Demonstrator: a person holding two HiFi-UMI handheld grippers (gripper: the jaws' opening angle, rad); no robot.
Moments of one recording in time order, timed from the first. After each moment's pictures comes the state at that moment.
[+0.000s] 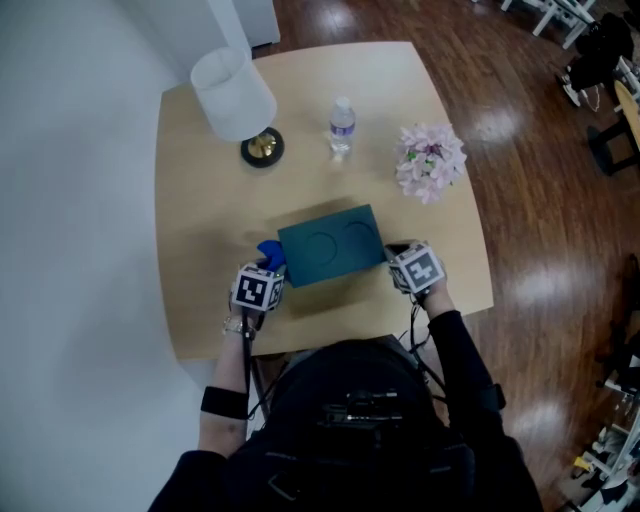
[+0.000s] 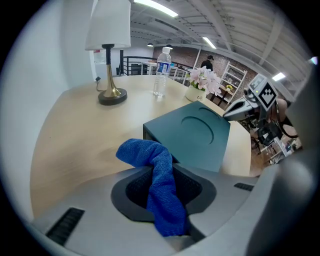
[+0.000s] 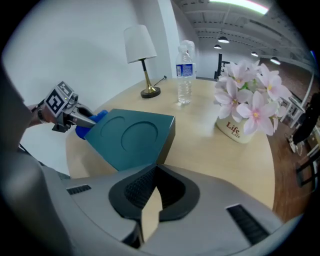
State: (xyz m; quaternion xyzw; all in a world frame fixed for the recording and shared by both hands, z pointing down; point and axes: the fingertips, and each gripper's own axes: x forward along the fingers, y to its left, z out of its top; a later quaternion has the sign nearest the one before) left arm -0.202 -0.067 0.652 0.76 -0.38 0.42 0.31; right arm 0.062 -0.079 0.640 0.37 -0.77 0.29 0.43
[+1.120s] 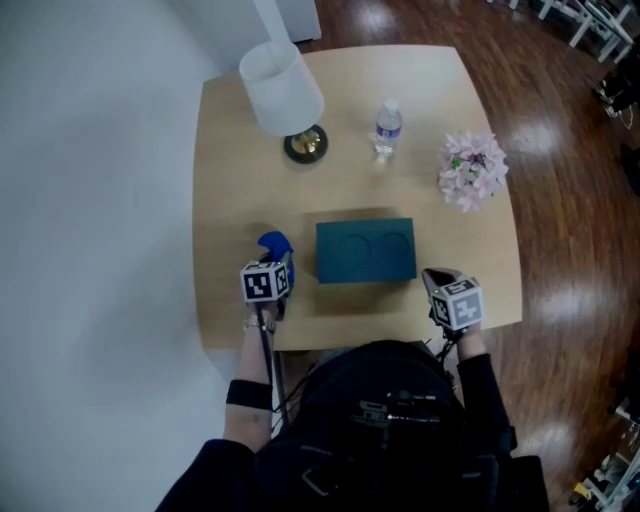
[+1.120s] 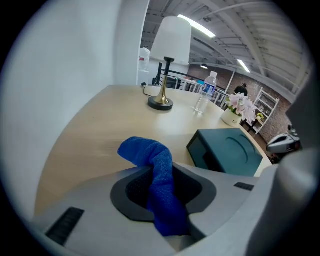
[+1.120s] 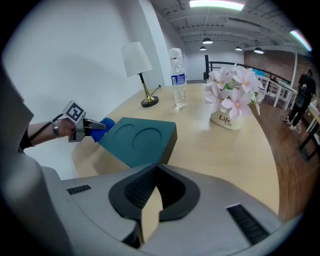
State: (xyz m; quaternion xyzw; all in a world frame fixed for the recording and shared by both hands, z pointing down) left arm -0.297 -0.094 0.655 0.69 -0.55 0.31 0.35; right arm 0.060 -0.034 0.609 0.41 -0.77 0.33 0.36
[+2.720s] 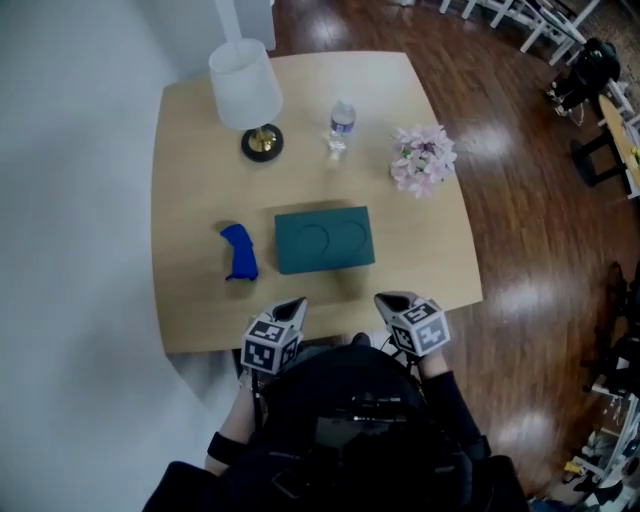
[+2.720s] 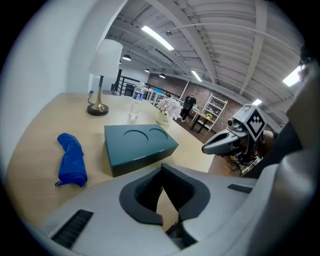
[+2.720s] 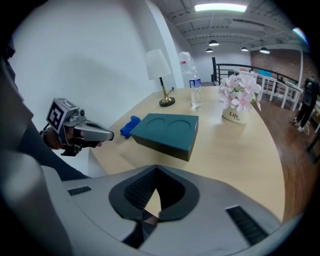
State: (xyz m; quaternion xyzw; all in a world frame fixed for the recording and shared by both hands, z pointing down) left arm -0.135 0.054 0.577 0.84 -0.37 0.25 0.31; right arm 0.023 0.064 0.582 0.37 -0.80 0.32 0.33
